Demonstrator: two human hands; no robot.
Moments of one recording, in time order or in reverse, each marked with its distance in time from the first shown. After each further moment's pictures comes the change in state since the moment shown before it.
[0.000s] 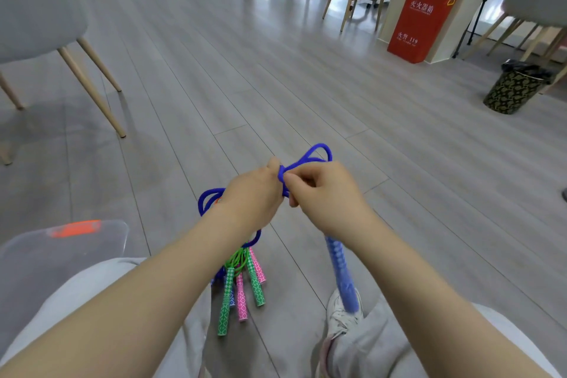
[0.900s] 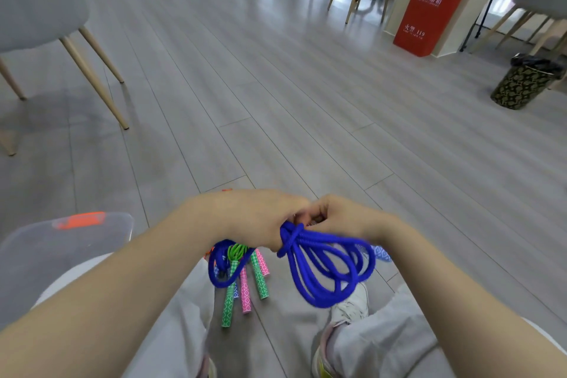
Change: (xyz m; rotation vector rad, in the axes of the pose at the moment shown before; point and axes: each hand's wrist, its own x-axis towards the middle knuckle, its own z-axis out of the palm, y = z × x) left_hand -0.035 -0.011 -0.038 -0.402 -0.518 0.402; right_hand 0.020 0.073 0.008 0.168 -0.727 0.032
